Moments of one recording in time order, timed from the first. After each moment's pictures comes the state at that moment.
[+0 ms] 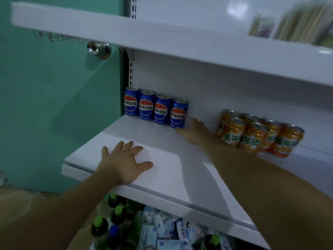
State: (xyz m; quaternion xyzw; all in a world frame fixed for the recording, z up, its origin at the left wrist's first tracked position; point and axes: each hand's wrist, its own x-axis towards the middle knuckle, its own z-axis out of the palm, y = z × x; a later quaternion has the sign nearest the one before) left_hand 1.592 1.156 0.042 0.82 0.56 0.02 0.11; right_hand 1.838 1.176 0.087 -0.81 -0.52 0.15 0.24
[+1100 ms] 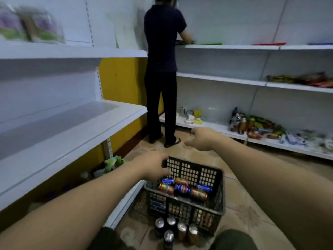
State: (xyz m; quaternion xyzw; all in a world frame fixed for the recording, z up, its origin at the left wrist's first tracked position) left_hand 1.898 0.623 0.061 0.95 -0.25 -0.12 0.10; right_hand 1.902 0.432 0.107 -0.99 0.06 0.05 0.11
